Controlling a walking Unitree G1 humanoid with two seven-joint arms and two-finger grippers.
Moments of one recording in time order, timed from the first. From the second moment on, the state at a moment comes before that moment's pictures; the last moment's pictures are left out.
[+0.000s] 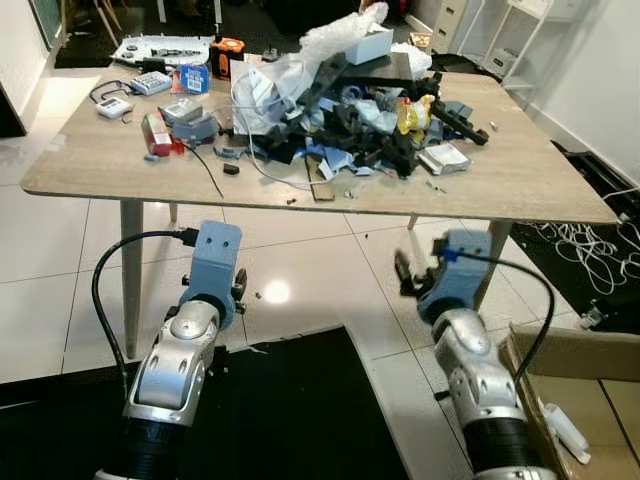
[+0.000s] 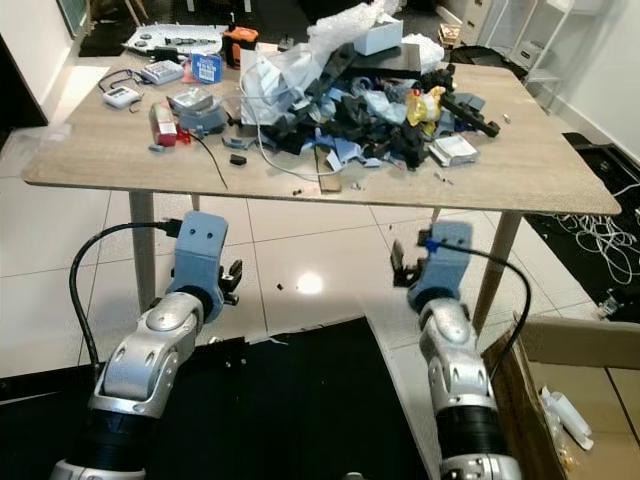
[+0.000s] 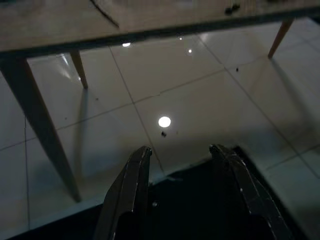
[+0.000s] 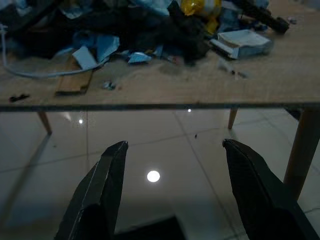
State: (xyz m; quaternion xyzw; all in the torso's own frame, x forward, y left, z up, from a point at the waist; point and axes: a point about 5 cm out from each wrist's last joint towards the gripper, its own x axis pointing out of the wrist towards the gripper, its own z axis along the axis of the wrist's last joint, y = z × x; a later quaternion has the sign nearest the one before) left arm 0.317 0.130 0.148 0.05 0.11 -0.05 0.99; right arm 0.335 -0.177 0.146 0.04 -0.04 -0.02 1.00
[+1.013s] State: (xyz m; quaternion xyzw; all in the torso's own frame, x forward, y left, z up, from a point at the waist) left arm 0.320 0.124 0.154 0.05 0.09 -0.08 0.99; right arm 0.340 -0.172 0.161 0.03 -0.06 0.00 1.00
